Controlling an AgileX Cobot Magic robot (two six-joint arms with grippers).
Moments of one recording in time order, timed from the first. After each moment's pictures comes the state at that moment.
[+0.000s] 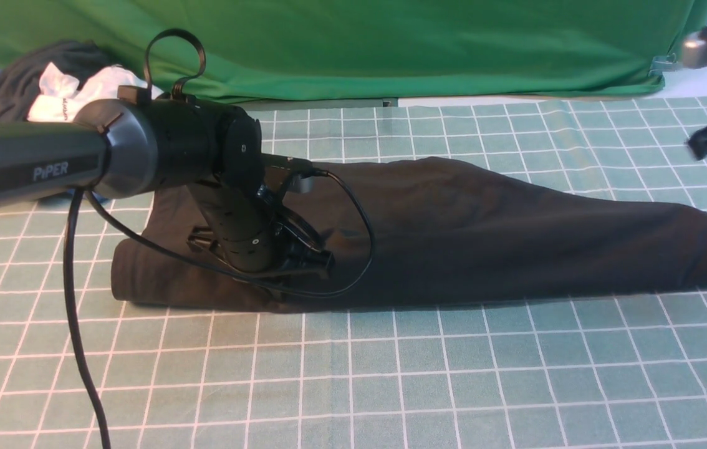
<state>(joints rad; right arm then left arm) -0.01 1.82 -1.48 0.14 0.98 -0.31 -0.36 1.95 -1.29 -0.11 0.80 -0.03</state>
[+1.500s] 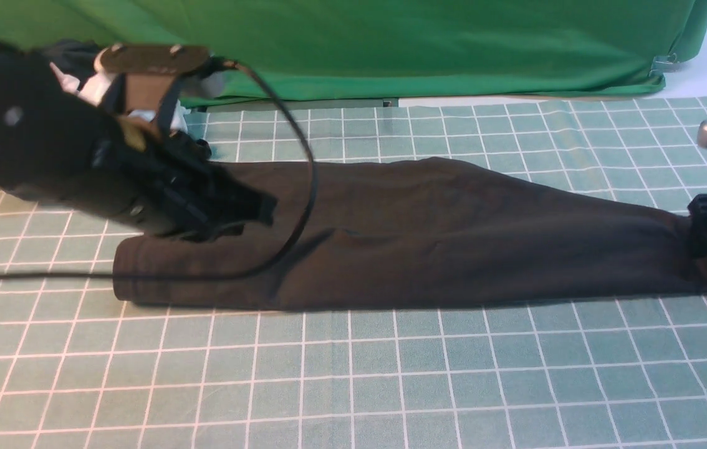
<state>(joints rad) -0.17 2.05 -1.40 0.14 0.78 -0.21 -0.36 1.32 -1.02 -0.13 0.73 -0.04</state>
